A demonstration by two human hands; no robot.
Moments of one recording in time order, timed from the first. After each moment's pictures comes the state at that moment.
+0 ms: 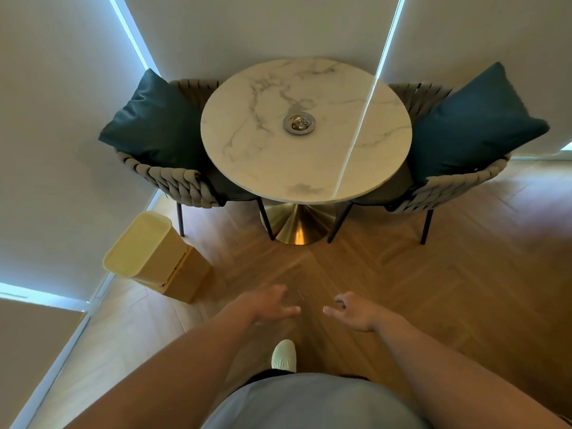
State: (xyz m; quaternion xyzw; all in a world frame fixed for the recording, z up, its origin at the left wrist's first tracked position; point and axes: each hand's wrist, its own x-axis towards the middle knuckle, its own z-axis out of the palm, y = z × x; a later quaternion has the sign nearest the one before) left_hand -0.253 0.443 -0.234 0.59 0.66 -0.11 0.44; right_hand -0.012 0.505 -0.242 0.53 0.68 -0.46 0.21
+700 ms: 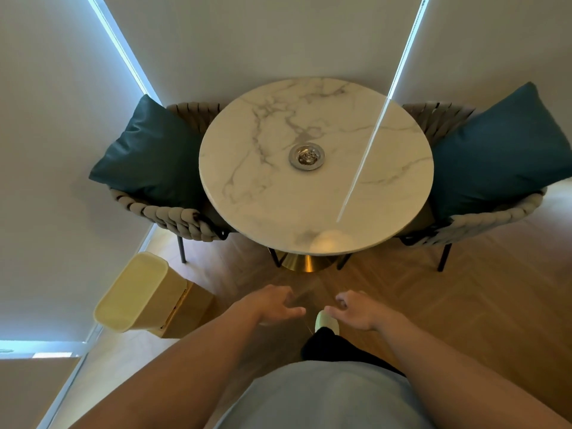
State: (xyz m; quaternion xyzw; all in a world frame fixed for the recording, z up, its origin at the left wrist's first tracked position) left_hand -0.314 0.594 -0.229 0.59 0.66 -0.10 0.46; right_hand -0.078 0.659 -0.240 0.52 0.70 -0.44 0.22
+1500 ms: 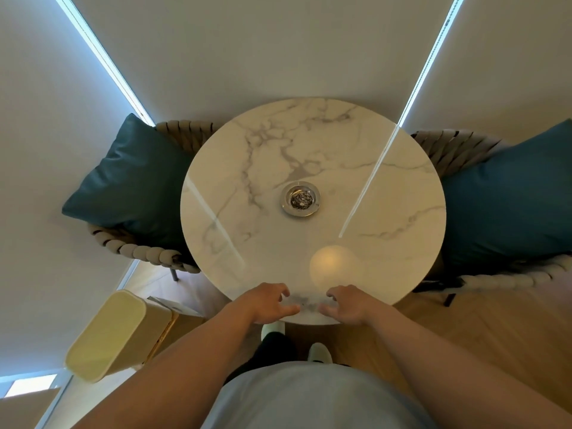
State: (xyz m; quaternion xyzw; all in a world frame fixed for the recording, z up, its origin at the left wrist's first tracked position) left_hand -0.330 0.770 -0.214 0.53 0.69 -0.05 0.48; right_hand -0.114 0.854 -0.223 0.44 0.76 -0.39 0.26
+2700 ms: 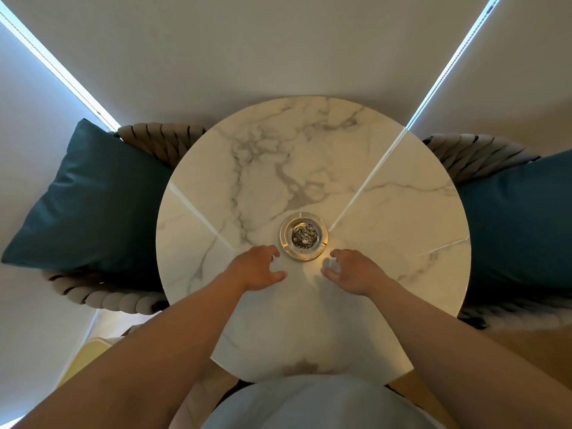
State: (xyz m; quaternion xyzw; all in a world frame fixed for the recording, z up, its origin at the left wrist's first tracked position) left_hand -0.435 0.957 -0.230 0.57 0.71 -0.02 0.40; right_hand -0.196 1.030 -0.226 0.51 0.77 -0.35 0.18
